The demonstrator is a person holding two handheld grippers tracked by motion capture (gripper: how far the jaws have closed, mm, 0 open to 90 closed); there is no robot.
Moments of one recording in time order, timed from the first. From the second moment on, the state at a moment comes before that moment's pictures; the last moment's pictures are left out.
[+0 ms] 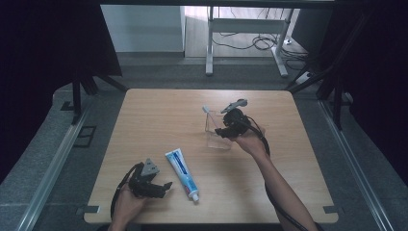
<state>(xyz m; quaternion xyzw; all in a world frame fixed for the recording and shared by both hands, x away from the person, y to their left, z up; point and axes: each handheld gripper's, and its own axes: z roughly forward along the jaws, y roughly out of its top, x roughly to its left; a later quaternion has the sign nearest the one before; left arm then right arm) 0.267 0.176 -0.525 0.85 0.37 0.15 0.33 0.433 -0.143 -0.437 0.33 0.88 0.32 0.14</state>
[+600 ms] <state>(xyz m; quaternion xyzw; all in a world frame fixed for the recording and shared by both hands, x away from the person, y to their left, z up) 0.266 0.177 -0.523 0.85 0.36 0.15 0.36 0.408 -0.155 -0.426 0.30 0.88 0.35 0.14</state>
